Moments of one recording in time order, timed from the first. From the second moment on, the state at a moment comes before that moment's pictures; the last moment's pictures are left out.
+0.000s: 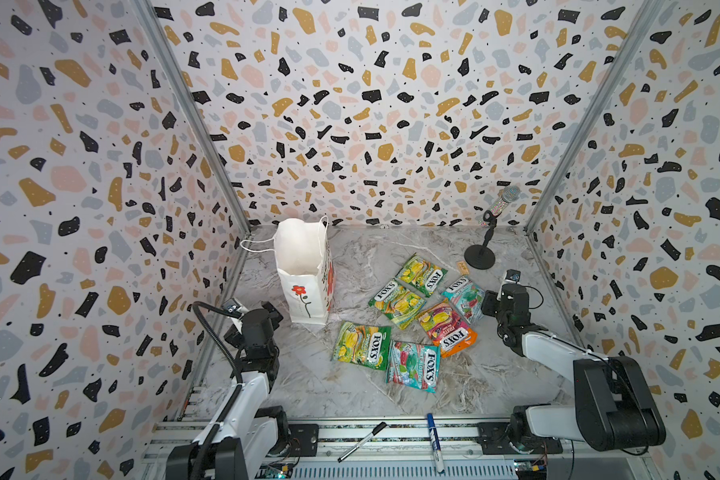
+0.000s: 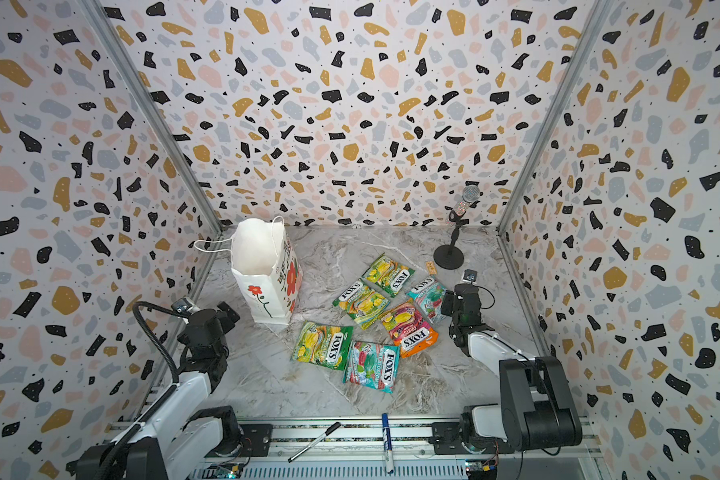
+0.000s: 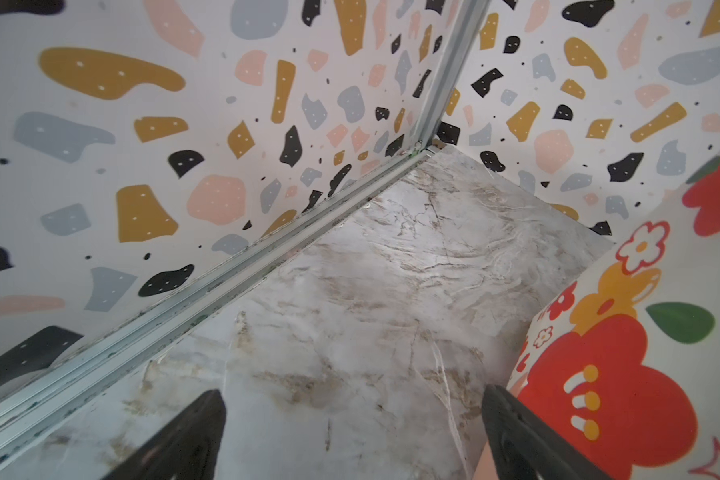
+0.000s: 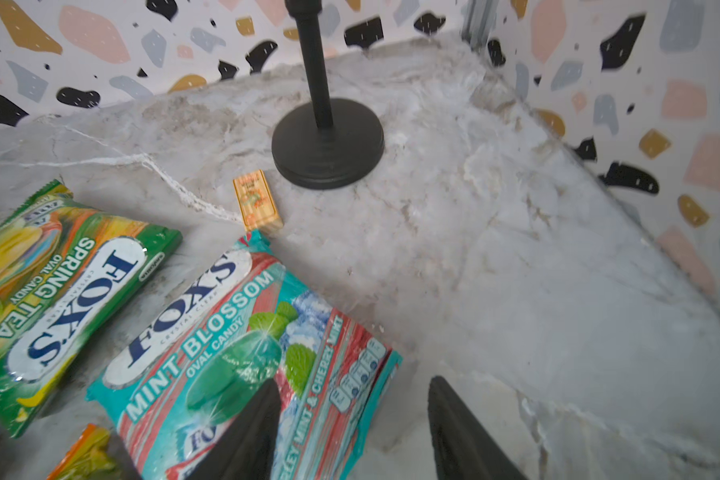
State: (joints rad) left arm 0.12 0.97 0.26 0.31 -0.41 -0.38; right arm 0.11 1.34 0.47 0.36 0.24 0.18
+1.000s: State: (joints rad) left arm 0.00 1.42 0.09 1.18 -0.23 -0.08; right arm 0.05 1.49 0.16 1.18 0.03 -0.04
